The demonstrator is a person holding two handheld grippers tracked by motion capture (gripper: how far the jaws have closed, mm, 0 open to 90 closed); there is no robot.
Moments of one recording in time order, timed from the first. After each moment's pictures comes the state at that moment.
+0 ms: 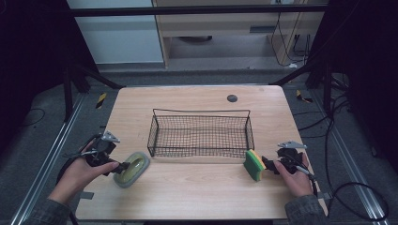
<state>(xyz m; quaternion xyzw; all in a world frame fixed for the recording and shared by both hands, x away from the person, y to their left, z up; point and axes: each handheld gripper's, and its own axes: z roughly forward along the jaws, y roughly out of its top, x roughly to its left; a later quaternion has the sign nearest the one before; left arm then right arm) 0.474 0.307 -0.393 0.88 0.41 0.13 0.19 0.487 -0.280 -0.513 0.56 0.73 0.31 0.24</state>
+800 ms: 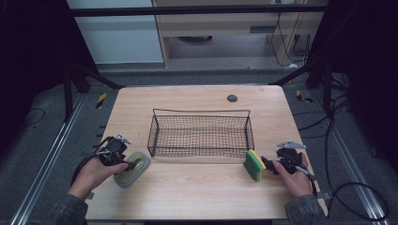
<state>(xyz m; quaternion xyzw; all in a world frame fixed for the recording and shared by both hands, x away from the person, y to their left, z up) 0.491 0.291 -0.425 0.88 0.43 0.09 0.16 0.486 -0.278 -0.513 0.56 0.73 0.31 0.24</state>
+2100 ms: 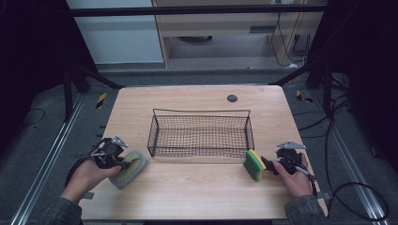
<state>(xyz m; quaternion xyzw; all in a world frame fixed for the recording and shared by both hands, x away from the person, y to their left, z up) 0.478 0.299 -0.413 0.90 0.38 0.10 0.17 0.485 -0.277 -0.513 0.56 0.73 0.31 0.24</state>
